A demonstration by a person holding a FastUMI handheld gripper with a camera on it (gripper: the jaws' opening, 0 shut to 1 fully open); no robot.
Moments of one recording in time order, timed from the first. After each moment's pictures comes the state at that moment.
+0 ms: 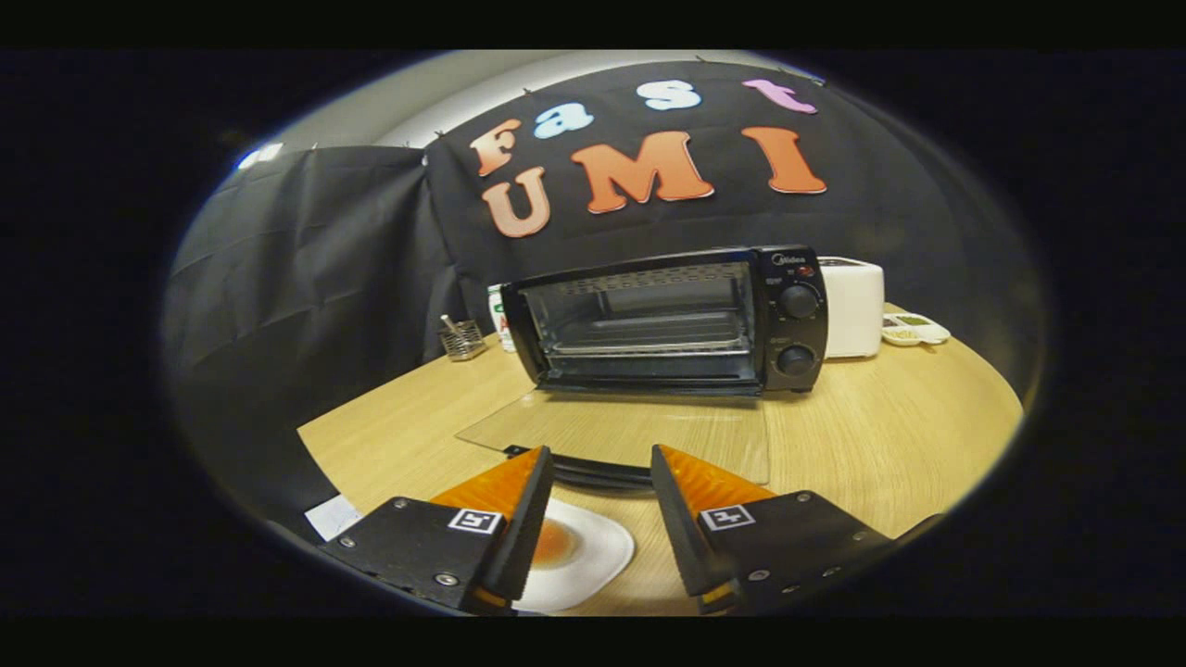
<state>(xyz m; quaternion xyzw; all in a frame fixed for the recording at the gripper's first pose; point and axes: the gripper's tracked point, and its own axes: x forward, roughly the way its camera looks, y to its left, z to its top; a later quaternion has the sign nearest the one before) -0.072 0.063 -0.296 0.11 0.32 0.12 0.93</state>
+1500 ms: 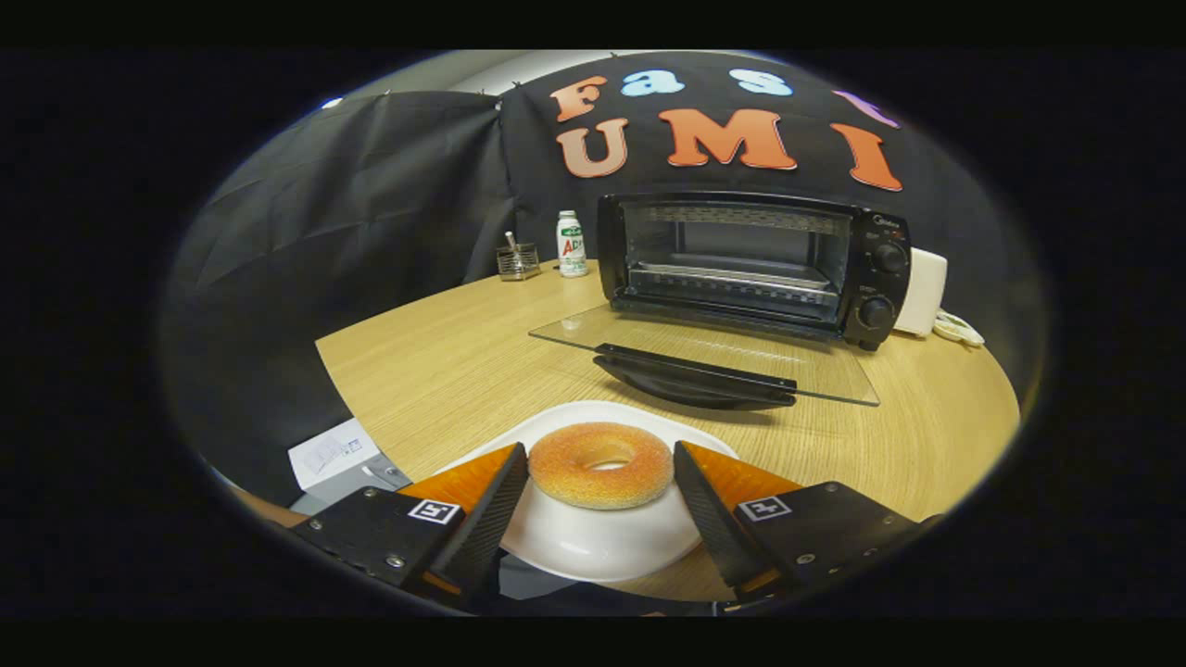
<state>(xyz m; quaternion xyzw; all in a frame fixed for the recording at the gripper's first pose) -0.131 0.120 -0.350 0.02 0.40 0.19 0.90</state>
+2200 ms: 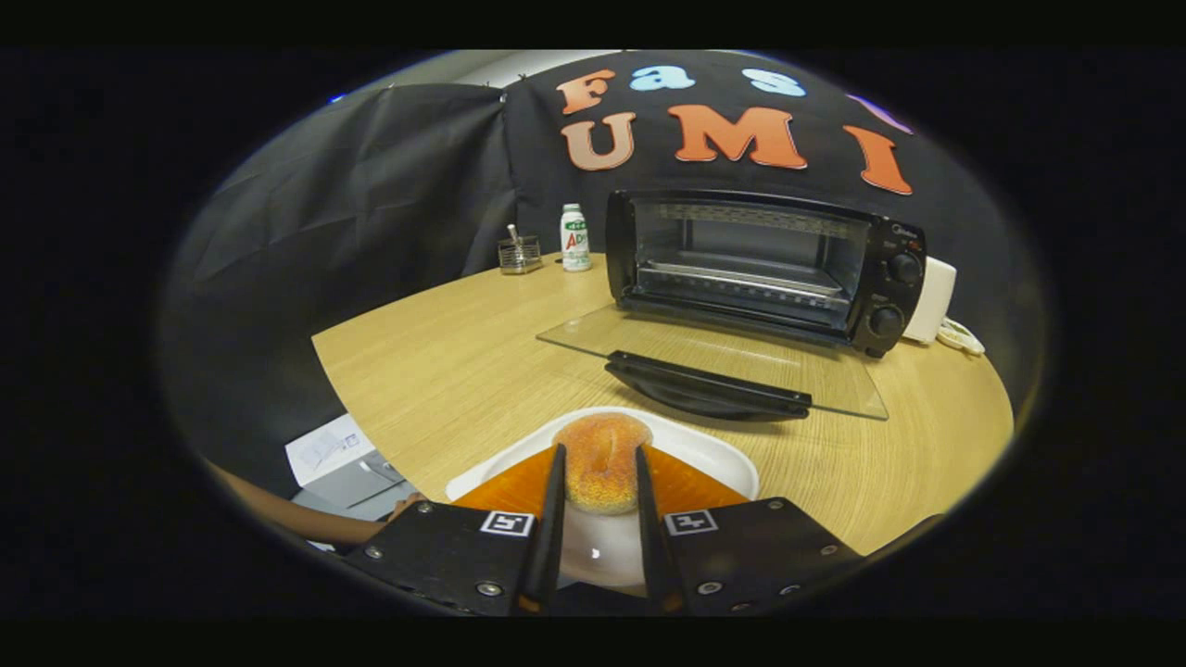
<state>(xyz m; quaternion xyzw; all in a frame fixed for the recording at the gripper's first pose) -0.119 0.127 -0.335 0.02 0.40 0.18 0.90</state>
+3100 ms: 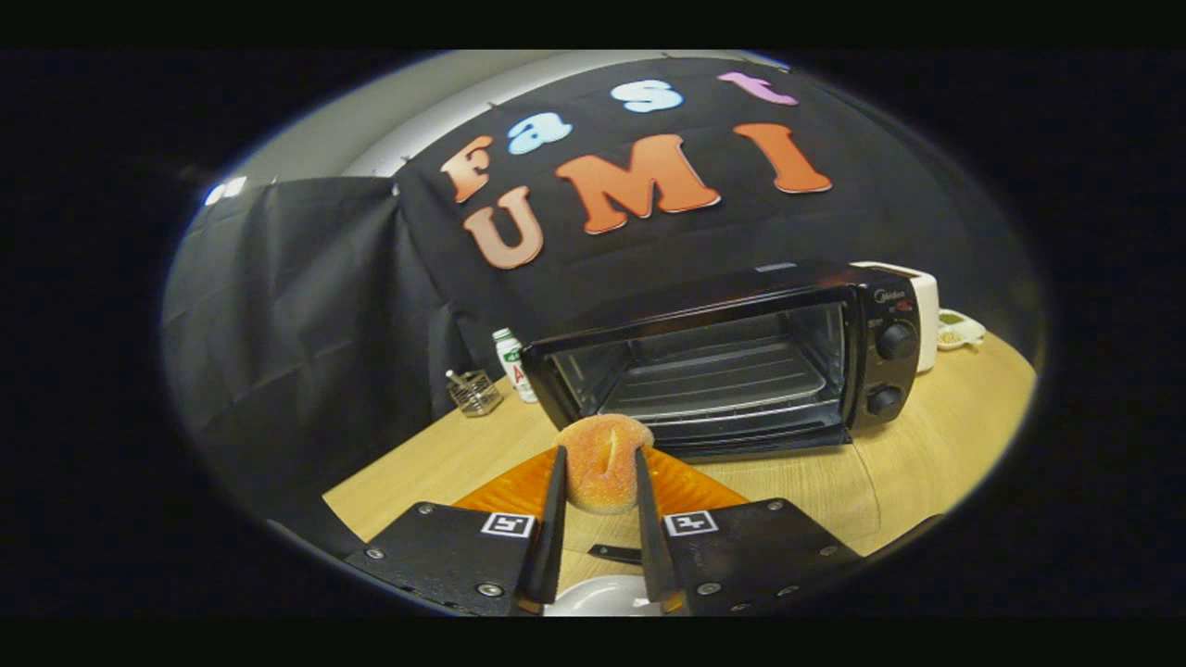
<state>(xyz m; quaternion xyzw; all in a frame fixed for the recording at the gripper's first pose) 0.049 0.112 -0.278 0.21 0.30 0.06 0.93</state>
